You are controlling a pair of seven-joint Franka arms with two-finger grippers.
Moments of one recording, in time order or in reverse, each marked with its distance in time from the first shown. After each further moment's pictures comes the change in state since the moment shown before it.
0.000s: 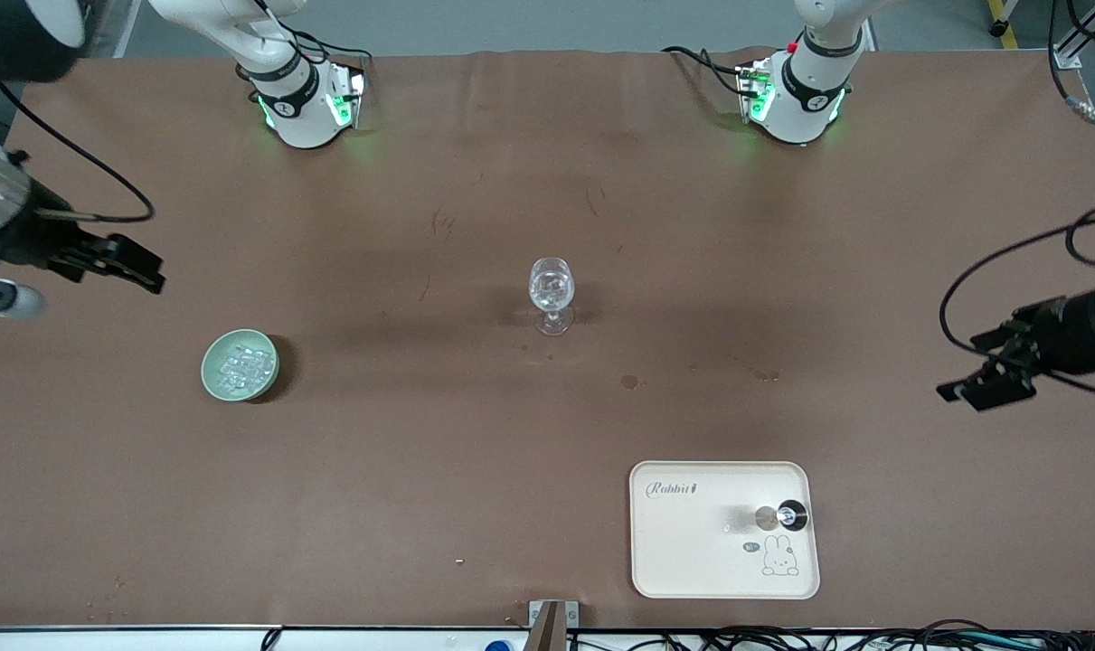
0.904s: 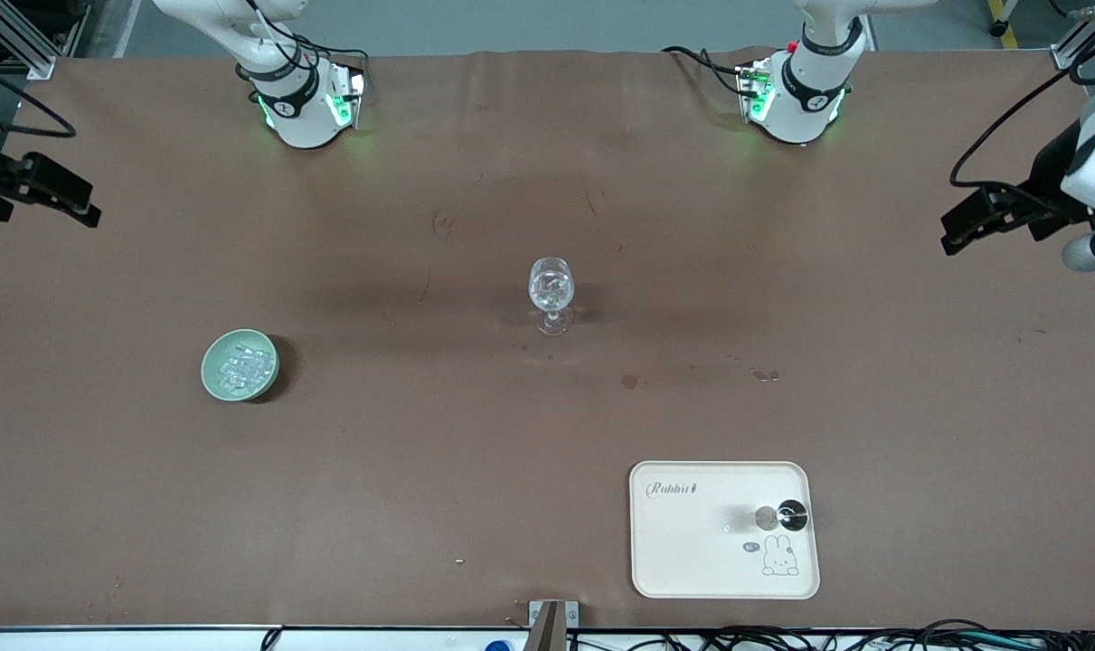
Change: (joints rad) left arm -0.440 -0.335 0.472 -0.151 0.024 -0.164 0.527; right arm -0.110 -0.077 0.072 0.050 0.003 -0.151 -0.099
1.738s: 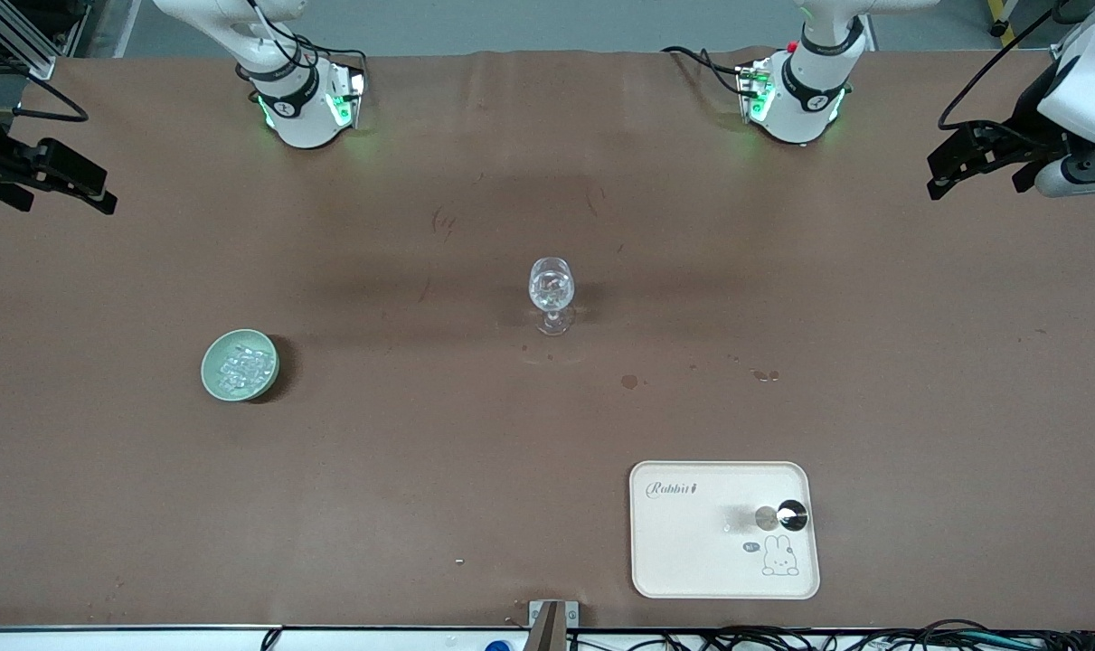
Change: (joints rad) left arm -0.024 -0.198 0.045 -0.248 -0.057 0.066 0.065; right arm -0.006 -0.037 -0.002 -0.078 0.049 0.022 -0.006
